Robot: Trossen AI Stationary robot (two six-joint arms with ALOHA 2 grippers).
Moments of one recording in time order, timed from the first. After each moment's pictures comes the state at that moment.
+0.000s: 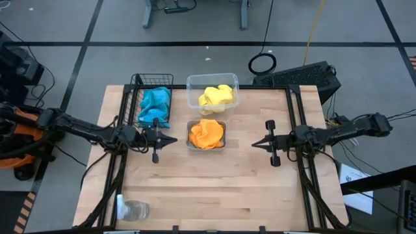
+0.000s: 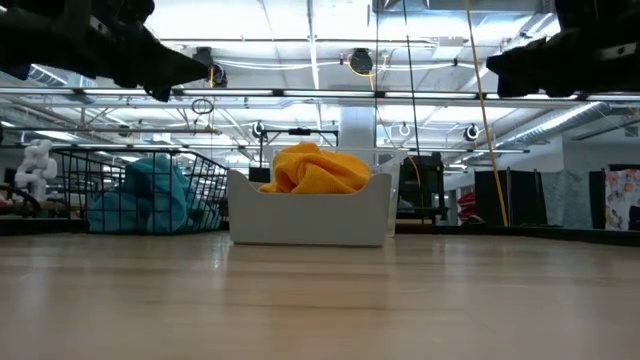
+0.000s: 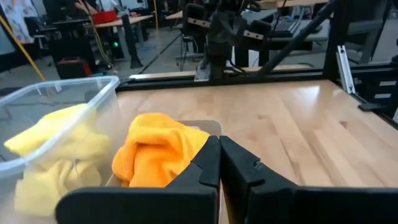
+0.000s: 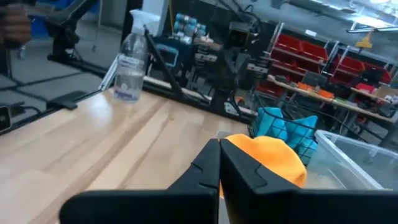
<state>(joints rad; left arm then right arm) -0.18 0.75 0.23 0.40 -0.22 0.07 0.15 0.59 0.12 0.47 0.02 -0.29</state>
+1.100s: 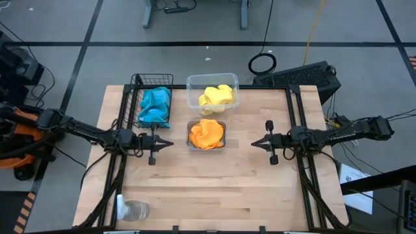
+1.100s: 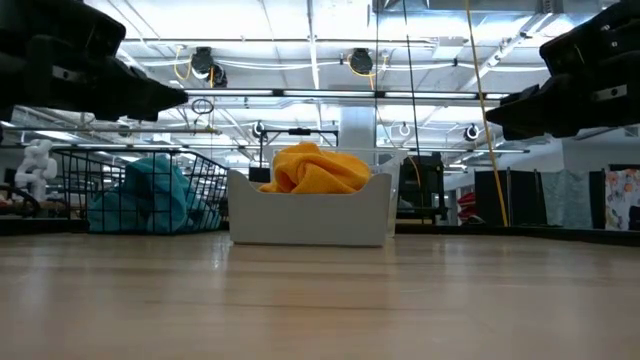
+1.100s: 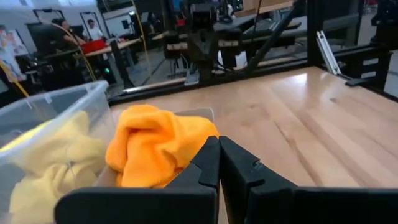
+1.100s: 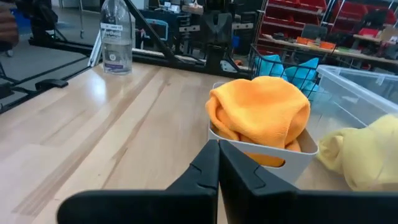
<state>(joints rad) -0.18 0.73 0.01 0.67 -0.16 0.20 0.06 0.59 0.01 0.48 0.00 -0.14</state>
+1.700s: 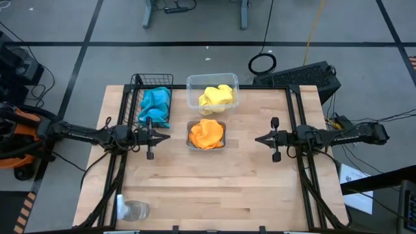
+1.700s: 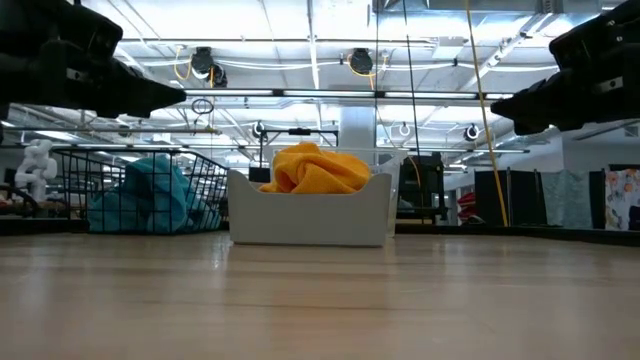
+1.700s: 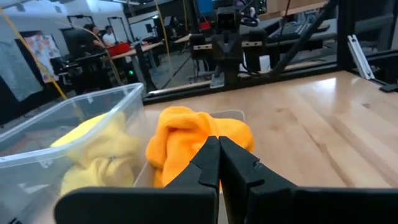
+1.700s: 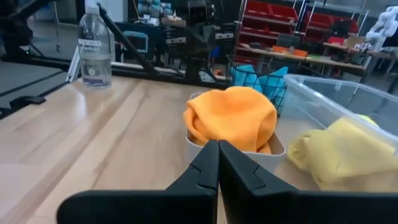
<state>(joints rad) -0.08 0.47 0.01 0.45 -0.16 0.22 0.06 0.36 0.01 0.28 0.08 -0.11</state>
